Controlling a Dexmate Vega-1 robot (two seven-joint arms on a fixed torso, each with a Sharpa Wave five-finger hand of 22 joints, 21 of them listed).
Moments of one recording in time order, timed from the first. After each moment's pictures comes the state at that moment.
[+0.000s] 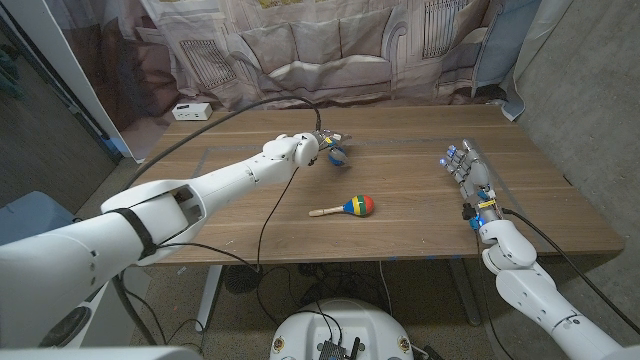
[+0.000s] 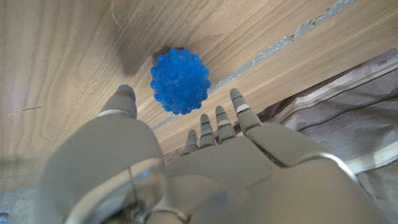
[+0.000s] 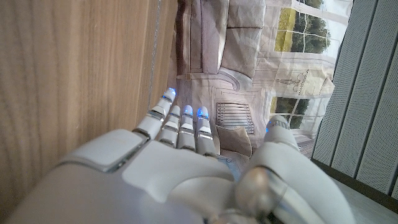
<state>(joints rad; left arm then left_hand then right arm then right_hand) 0.19 0.39 1.12 -1.17 0.61 0.20 -0.16 0.70 0.10 0.24 -0.03 0.18 -0.12 0.00 0.17 0.19 0.06 0.06 0.18 0.34 0.10 0.12 0.18 0.19 0.21 0.21 0.20 0.18 -1.22 -0.57 -0.18 -1.55 0.72 0.47 -0.06 0.33 0.08 0.19 -0.13 0.18 0.31 0.11 0.20 0.19 0.26 0.14 0.20 0.20 0.16 0.09 0.22 0.22 0.37 0.03 0.19 0.17</state>
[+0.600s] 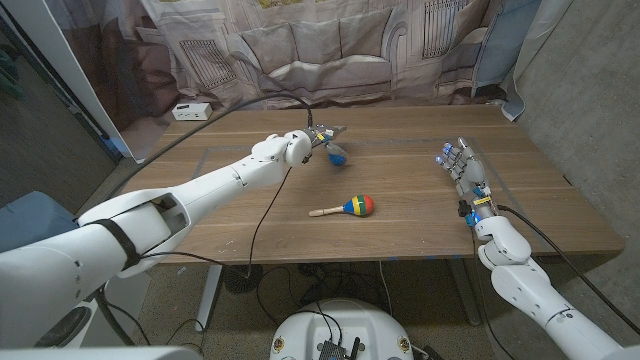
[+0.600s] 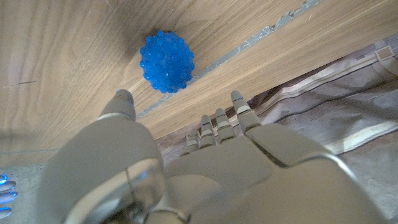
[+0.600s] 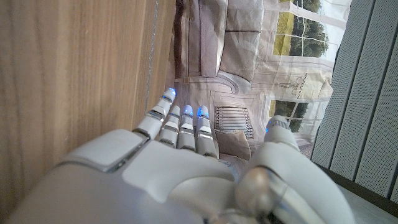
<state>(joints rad) 0.26 0.48 1.04 -1.34 0.61 0.24 -0.13 0.65 0.10 0.22 -0.01 0.18 -0.09 0.04 0.19 0.19 0.05 0.07 0.20 0.32 0.07 0.10 0.18 0.19 0.16 0.19 0.19 0.18 -1.19 -0.56 -0.20 -1.53 0.71 0.47 -0.05 0.33 0.08 0.19 -0.13 0.18 0.32 0.11 0.20 0.19 0.26 0.14 0.20 0.20 0.16 0.09 0.21 0.22 0.37 0.03 0.19 0.17</state>
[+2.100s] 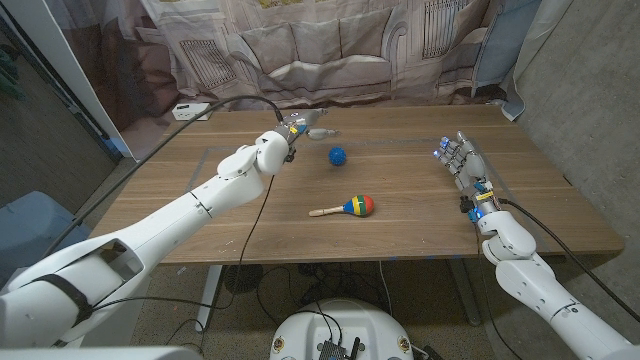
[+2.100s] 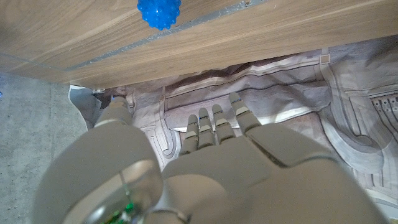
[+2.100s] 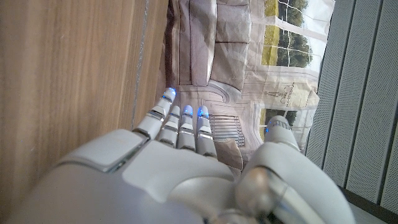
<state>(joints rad) 0.55 0.65 0.75 -1.78 0.49 0.40 -0.01 0.58 0.10 0.21 0.00 0.18 0.11 0.09 0.23 0.18 0.15 0.06 0.23 0.27 0.14 0.07 0.20 0.18 0.17 0.13 0.20 0.18 -1.18 -0.59 -0.20 -1.54 0.74 0.47 0.02 0.33 0.08 0.19 -0.13 0.18 0.32 0.11 0.20 0.19 0.27 0.14 0.20 0.20 0.16 0.09 0.21 0.22 0.37 0.03 0.19 0.17</state>
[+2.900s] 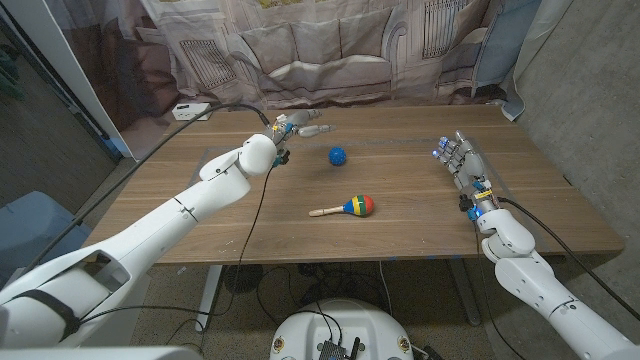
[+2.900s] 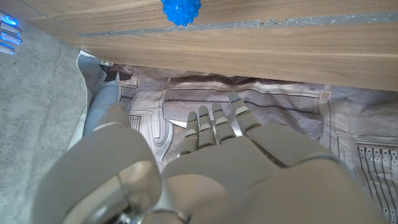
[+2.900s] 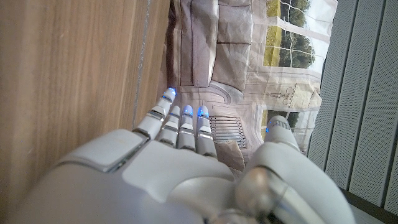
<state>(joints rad) 0.62 0.67 0.64 -1.79 0.23 0.31 0.03 0.53 0.11 0.19 0.02 0.18 0.16 0.09 0.23 0.18 0.19 0.08 0.24 0.26 0.17 0.07 0.20 0.18 0.18 0.13 0.21 0.18 -1.16 -0.59 -0.20 -1.53 0.74 0.45 0.02 0.33 0.08 0.19 -0.13 0.18 0.32 0.11 0.20 0.19 0.27 0.14 0.20 0.20 0.16 0.09 0.21 0.22 0.37 0.03 0.19 0.17</state>
